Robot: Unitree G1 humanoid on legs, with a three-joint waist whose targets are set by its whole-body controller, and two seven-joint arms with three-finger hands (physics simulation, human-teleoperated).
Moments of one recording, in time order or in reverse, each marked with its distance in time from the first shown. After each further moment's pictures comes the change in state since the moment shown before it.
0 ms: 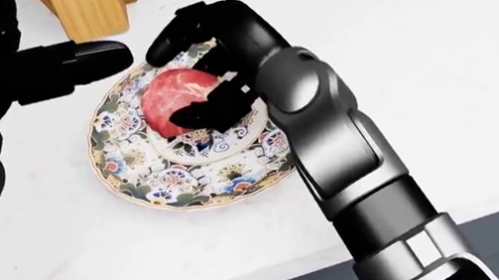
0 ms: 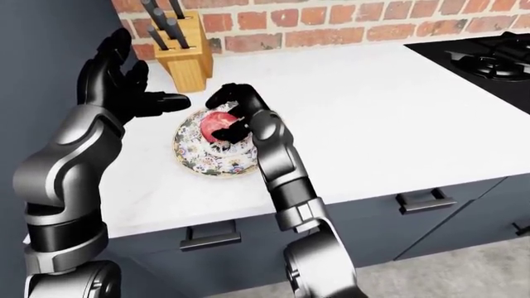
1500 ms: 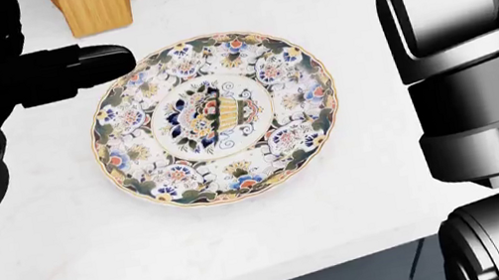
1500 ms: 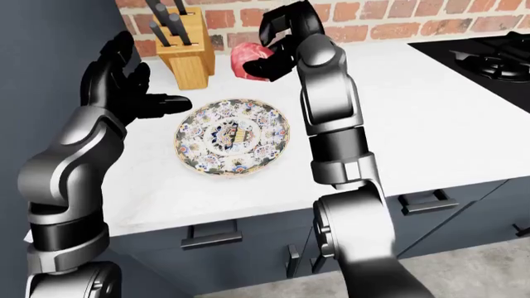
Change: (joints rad) left arm 0.005 -0.003 -0.004 0.019 0.015 -0.014 -0.012; right arm -0.259 -0.234 -0.107 -0.112 0.197 0.315 -0.064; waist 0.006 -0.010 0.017
